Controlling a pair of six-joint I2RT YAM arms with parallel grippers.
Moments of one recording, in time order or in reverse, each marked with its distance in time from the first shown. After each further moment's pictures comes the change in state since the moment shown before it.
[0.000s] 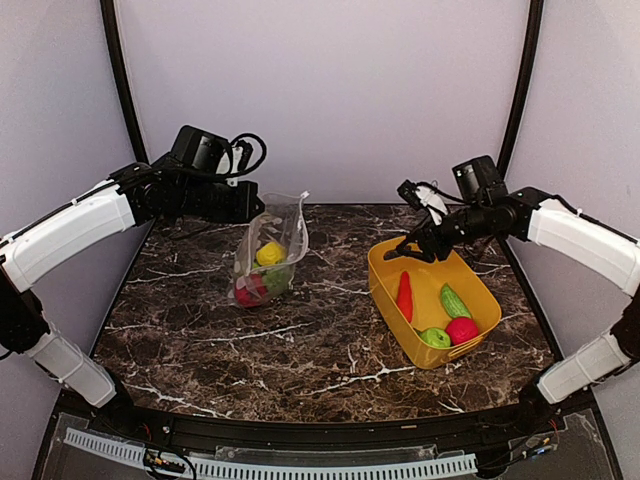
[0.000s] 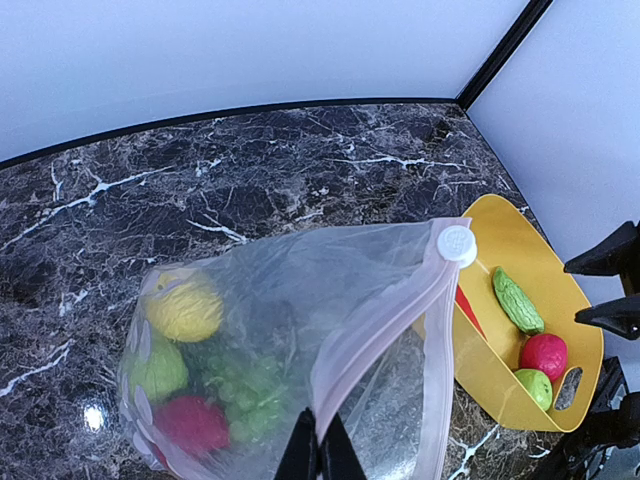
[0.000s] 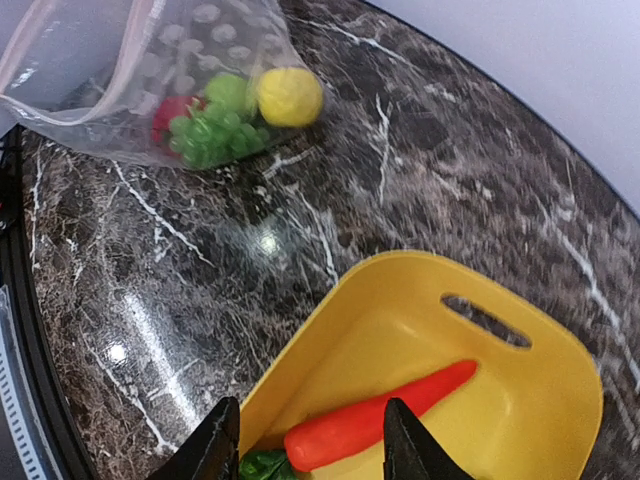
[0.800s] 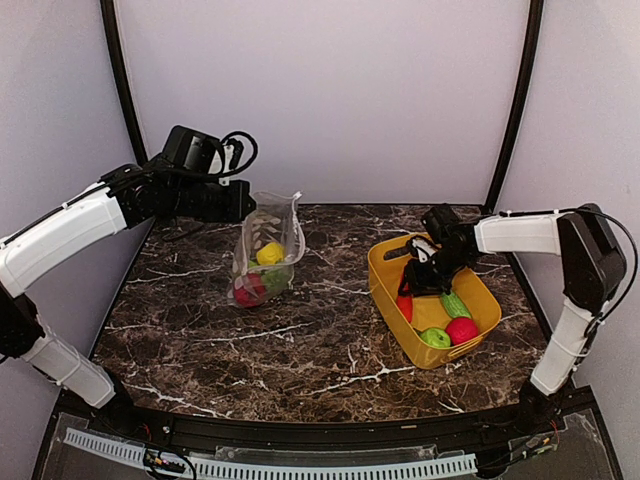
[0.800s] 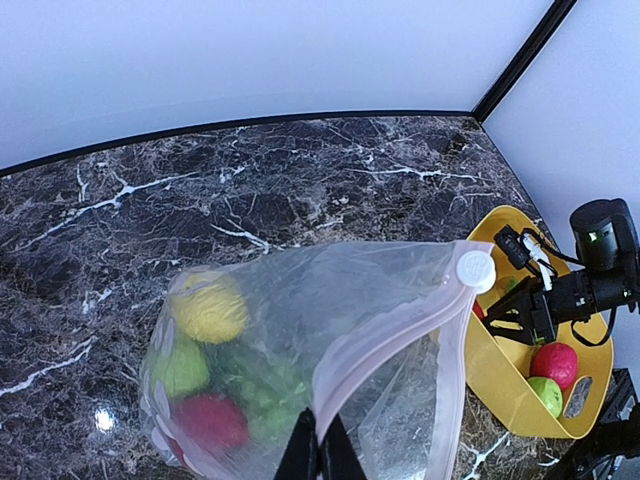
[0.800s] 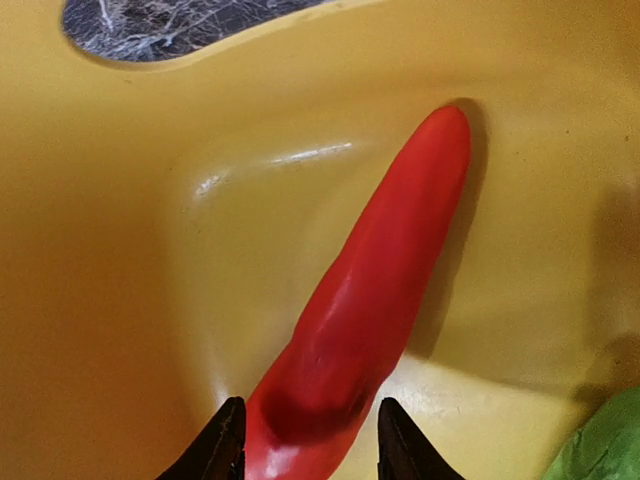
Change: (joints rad) left arm 0.000 -0.042 -0.024 -0.006 -0.049 -0.001; right arm -0.071 0.344 -0.136 0.043 0.163 0.620
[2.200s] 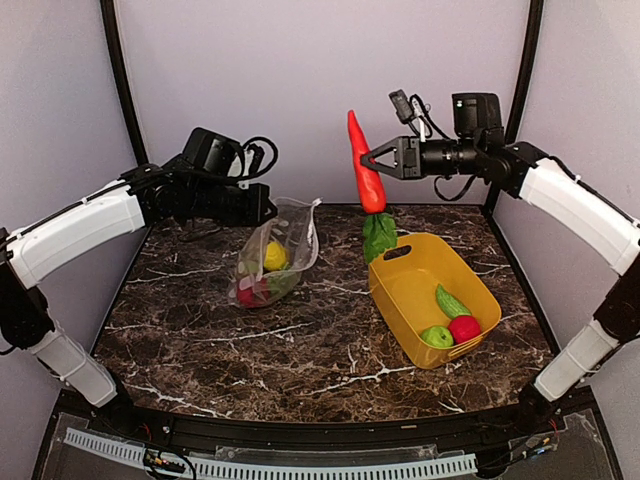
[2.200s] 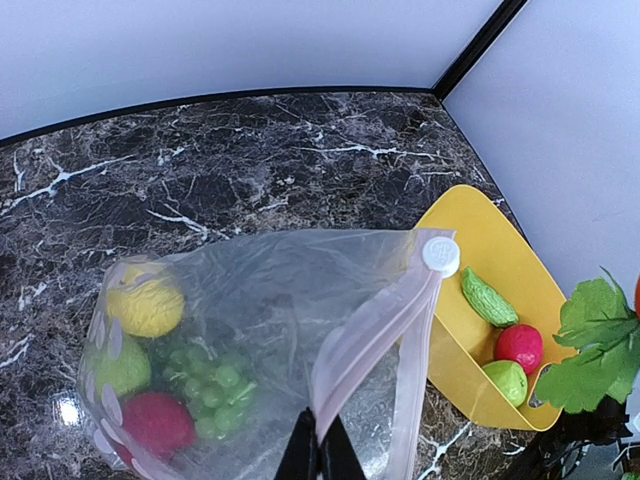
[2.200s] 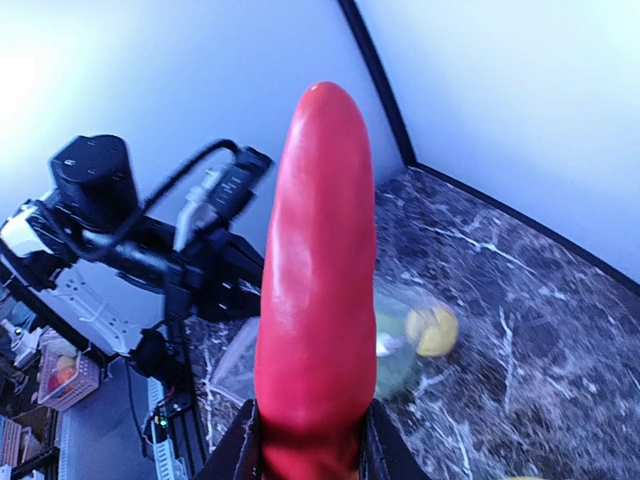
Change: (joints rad) left arm -0.037 0.078 0.037 0.027 0.084 -0.057; right arm 0.097 -0.224 0.454 0.182 -0.410 -0.078
